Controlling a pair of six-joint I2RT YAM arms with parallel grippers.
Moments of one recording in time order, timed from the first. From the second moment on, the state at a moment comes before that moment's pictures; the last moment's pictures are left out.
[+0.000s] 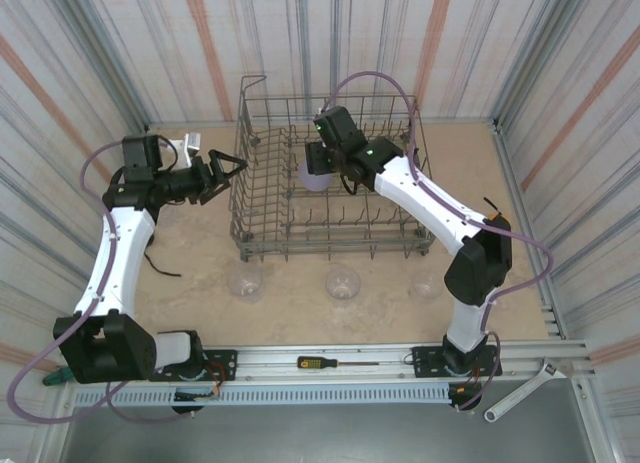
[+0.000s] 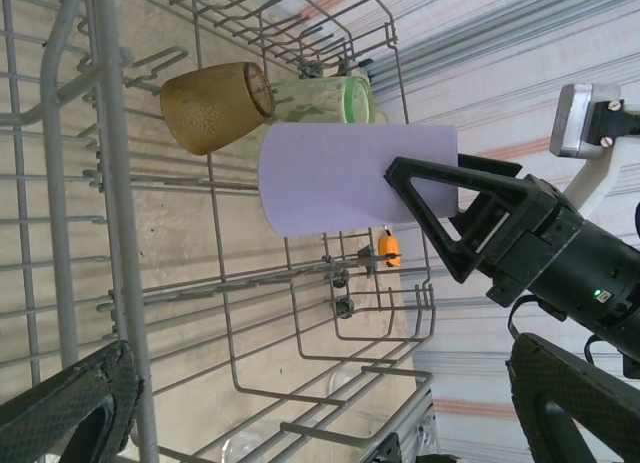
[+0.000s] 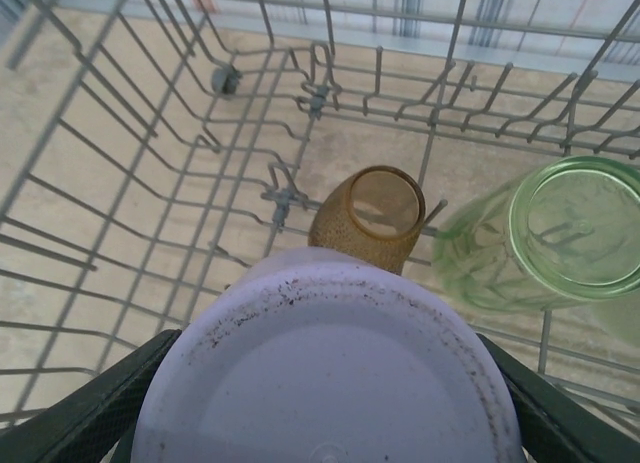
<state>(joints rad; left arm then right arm) 0.05 1.26 1.20 -0.64 0.89 -0.52 0.72 1.84 1.83 -0.72 0.25 0.36</state>
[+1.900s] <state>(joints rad) 0.11 1.25 1.15 -0.63 0.94 -0.54 0.71 2.09 1.95 -0.79 0.26 0.33</state>
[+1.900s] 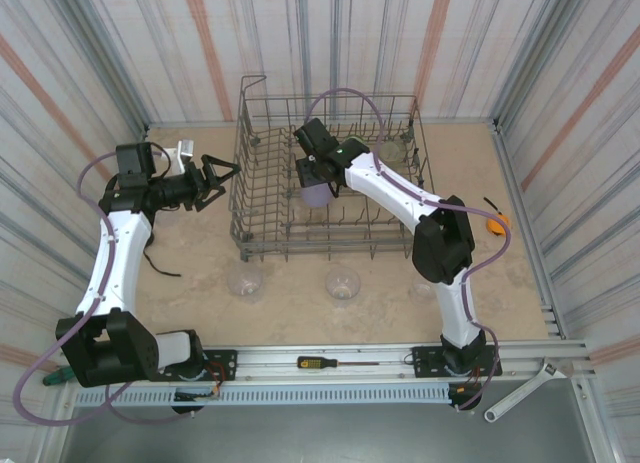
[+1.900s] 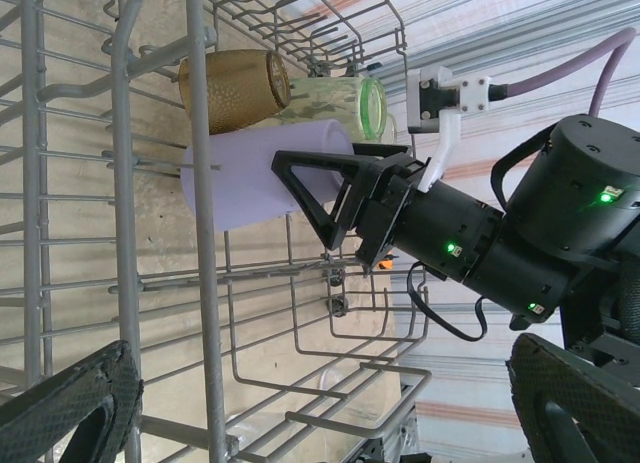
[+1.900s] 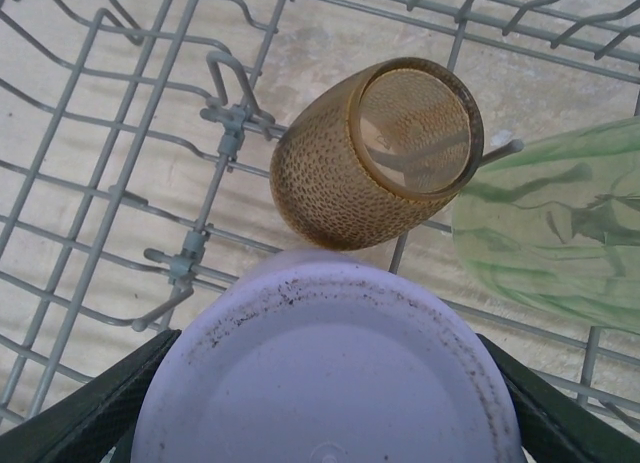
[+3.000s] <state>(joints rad) 0.11 1.25 1.15 -0.61 0.94 -0.57 0.71 2.02 1.92 -0.76 0.21 0.36</state>
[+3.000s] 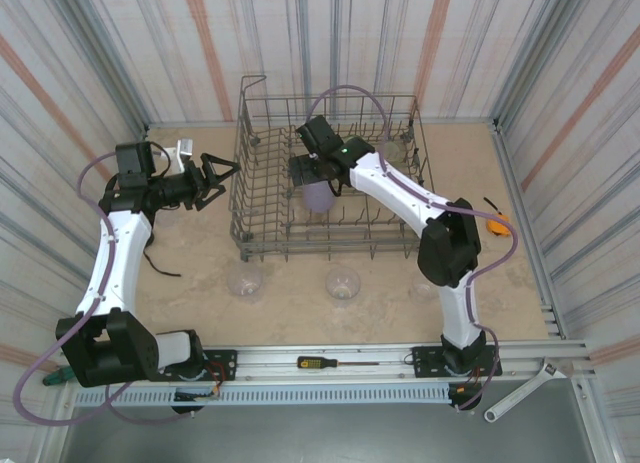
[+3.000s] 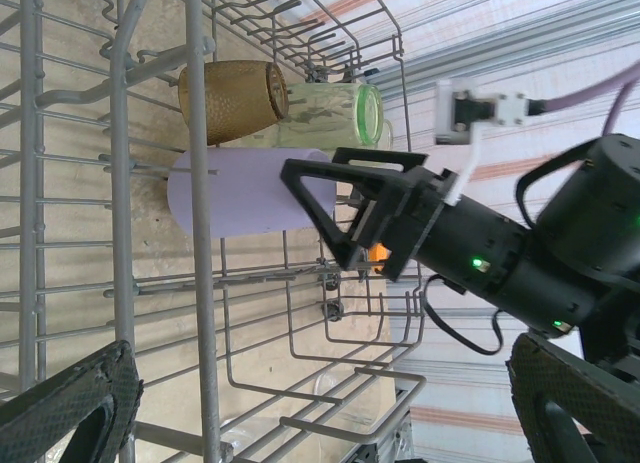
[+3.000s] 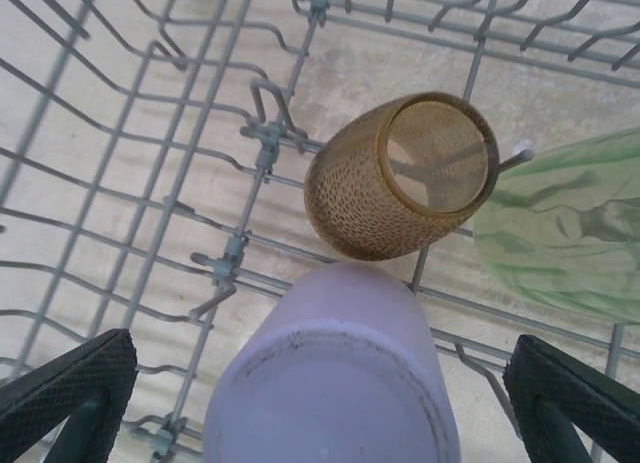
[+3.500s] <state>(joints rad) 0.11 1.25 1.16 -0.62 0.92 -0.56 0.70 1.75 1.67 -0.68 0.18 0.39</state>
